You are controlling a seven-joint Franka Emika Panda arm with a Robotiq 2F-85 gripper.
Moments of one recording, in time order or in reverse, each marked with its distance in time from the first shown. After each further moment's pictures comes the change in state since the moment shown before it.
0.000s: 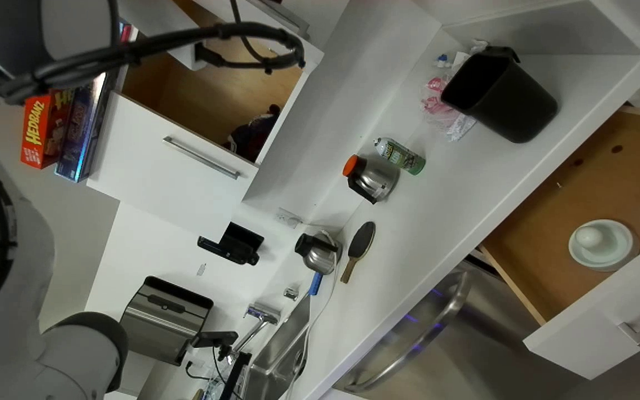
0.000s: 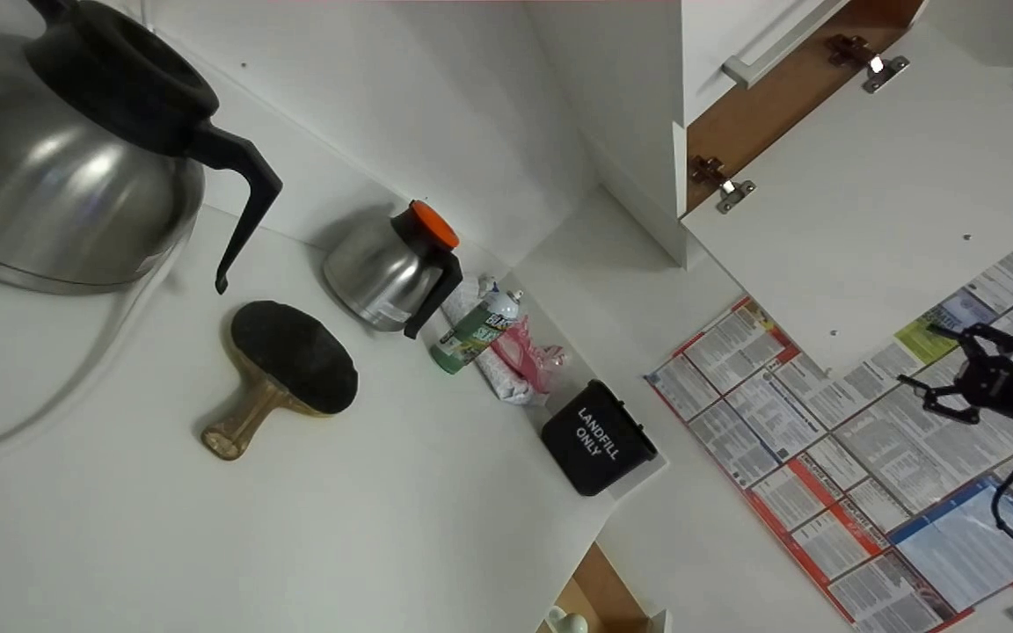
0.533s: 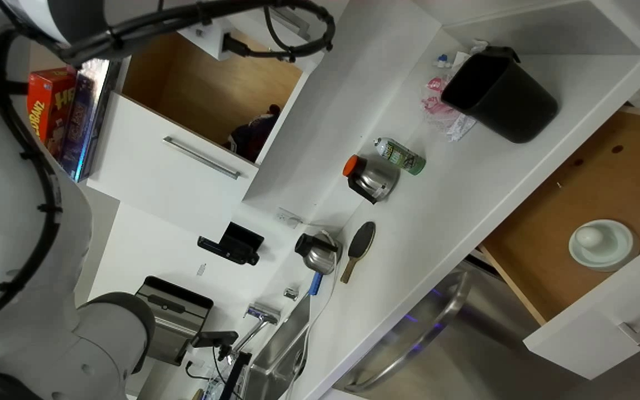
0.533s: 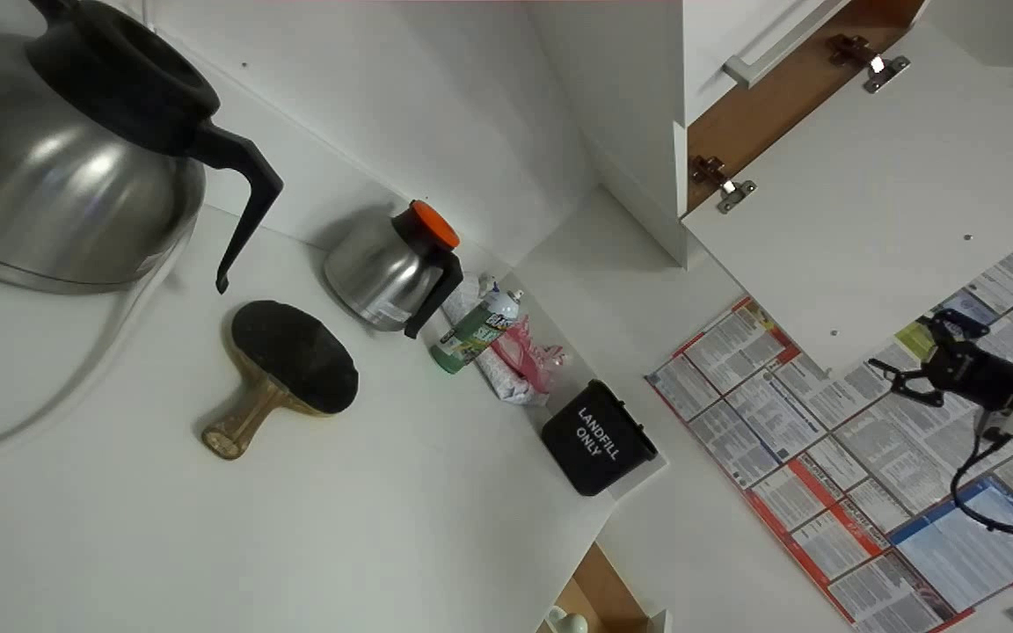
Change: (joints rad) arm -0.149 0.122 0.155 0.134 0.070 -0.122 -0.025
